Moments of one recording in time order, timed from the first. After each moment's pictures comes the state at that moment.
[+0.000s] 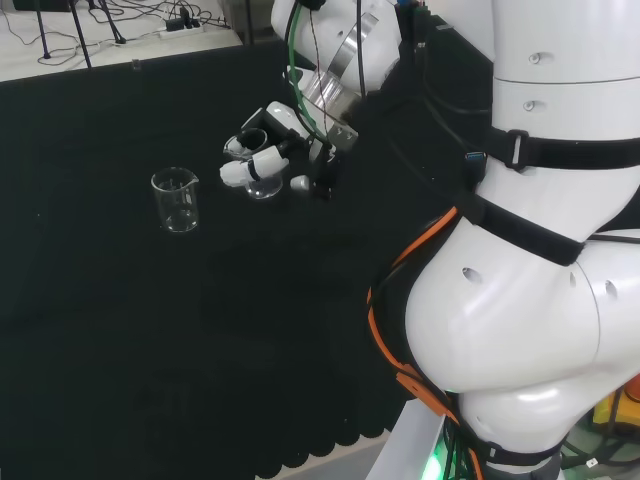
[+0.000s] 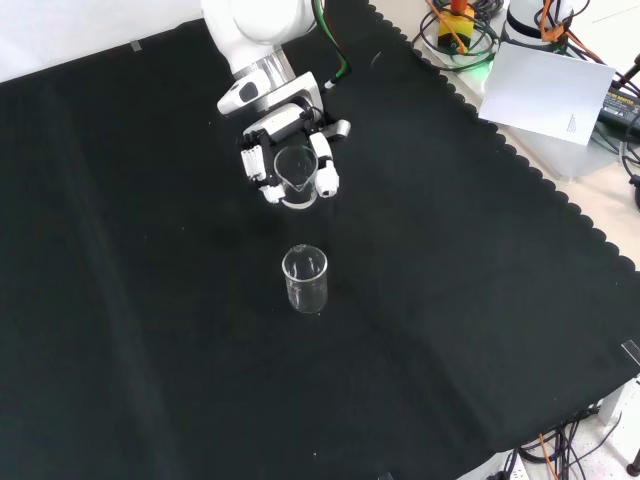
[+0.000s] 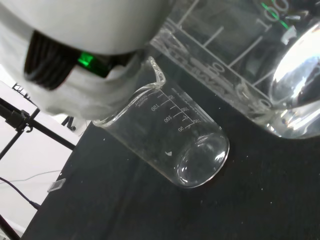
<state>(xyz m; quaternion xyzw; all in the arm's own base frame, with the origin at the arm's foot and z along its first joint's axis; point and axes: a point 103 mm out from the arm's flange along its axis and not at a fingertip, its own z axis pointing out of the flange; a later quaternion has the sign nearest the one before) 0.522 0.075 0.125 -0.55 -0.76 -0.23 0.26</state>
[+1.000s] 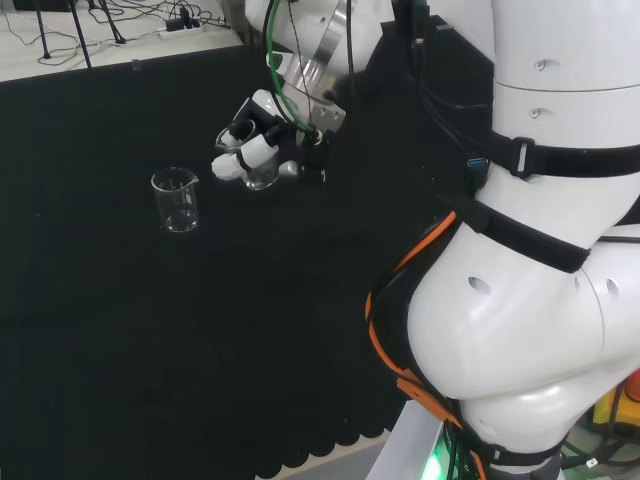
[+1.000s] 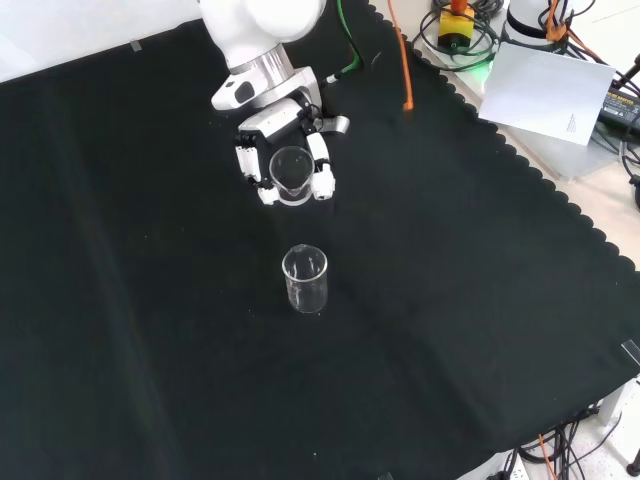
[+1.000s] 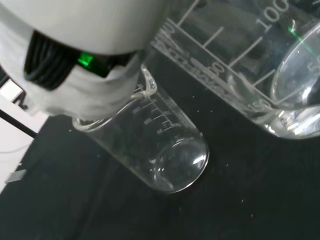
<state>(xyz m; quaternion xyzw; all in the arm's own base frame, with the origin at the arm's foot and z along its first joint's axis) 0.534 0.084 0.147 -0.59 -0.76 -0.16 0.23</state>
